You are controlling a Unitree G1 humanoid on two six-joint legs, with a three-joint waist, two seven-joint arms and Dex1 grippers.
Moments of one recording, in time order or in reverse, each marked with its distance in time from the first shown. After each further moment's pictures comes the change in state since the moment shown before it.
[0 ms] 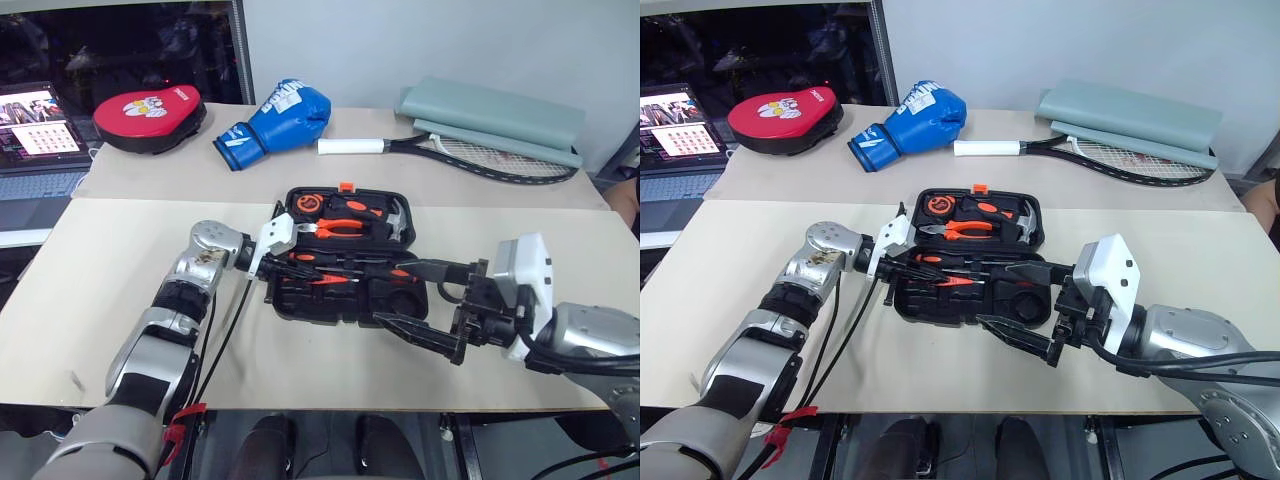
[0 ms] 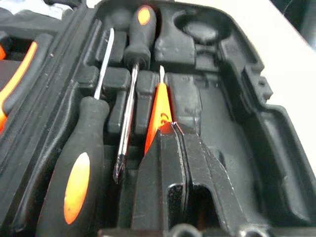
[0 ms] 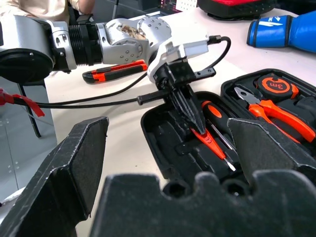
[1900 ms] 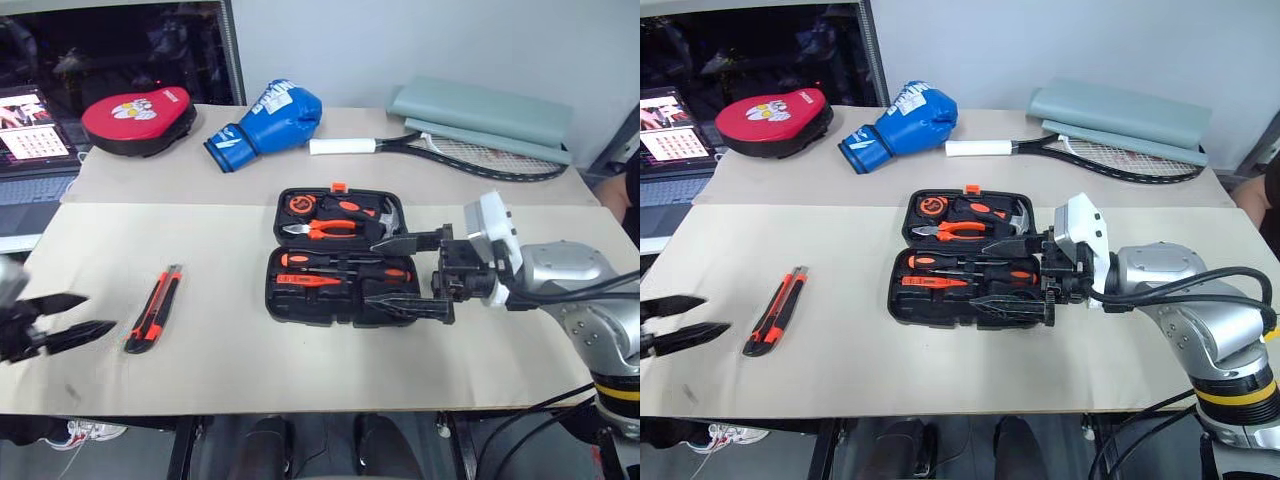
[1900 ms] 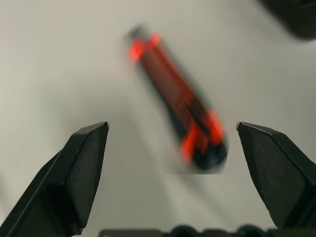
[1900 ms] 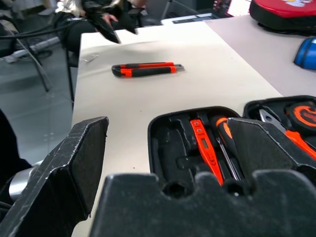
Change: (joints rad) left arm 1.136 0.625 1.047 -0.798 -0.222 0.691 0.132; right arm -0.387 0.063 0.280 0.404 -0.261 -0.127 0.461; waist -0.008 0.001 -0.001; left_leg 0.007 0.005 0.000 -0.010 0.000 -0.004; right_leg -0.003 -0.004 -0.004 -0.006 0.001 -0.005
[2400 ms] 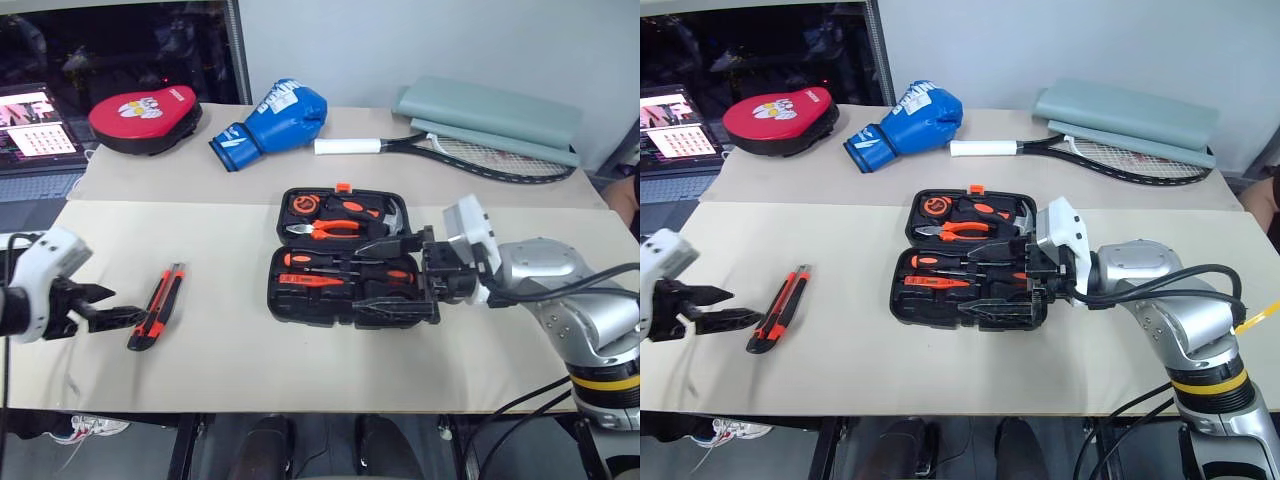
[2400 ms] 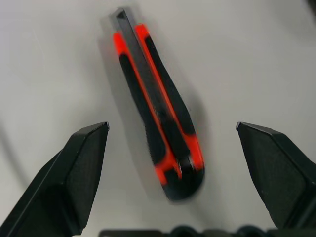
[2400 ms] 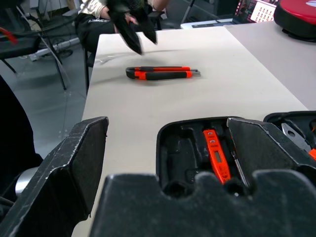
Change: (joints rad) left arm -0.455 0.154 -0.518 -0.184 -0.092 0.613 0.362; right arm -0.004 0.065 0.034 -0.019 -0.051 -0.011 0.010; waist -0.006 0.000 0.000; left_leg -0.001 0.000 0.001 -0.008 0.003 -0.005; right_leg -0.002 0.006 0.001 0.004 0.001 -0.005
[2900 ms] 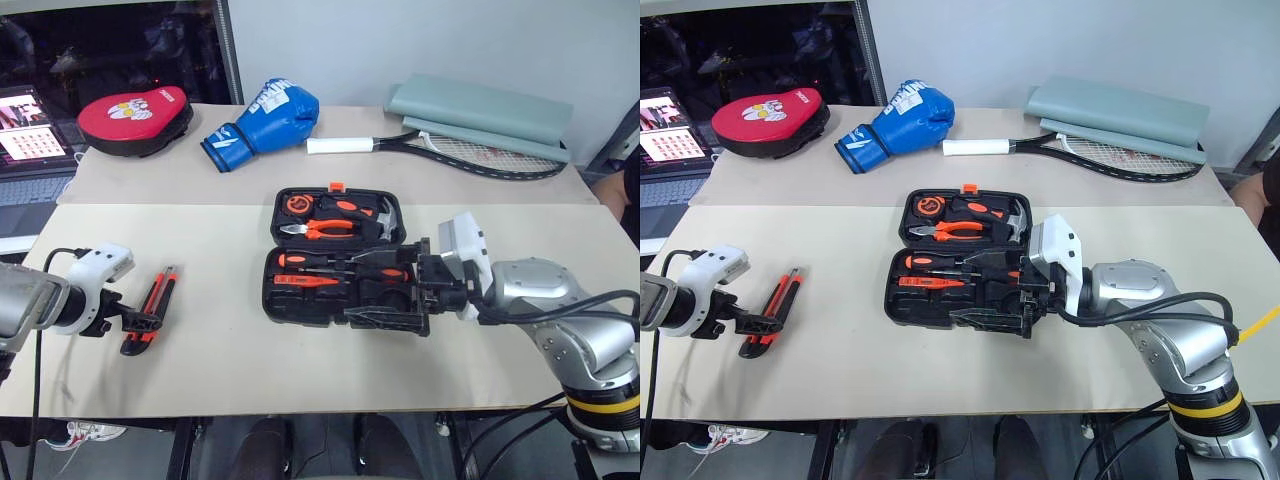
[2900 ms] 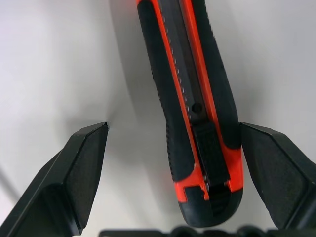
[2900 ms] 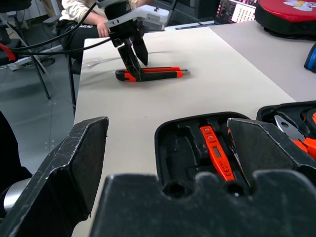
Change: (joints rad) left arm -0.187 -0.005 -0.343 0.121 0.041 0.079 0.143; right arm 0.079 0.024 -0.014 -0.078 0.001 0.007 -0.110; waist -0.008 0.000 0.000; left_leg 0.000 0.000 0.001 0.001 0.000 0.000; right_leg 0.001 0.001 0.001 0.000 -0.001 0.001
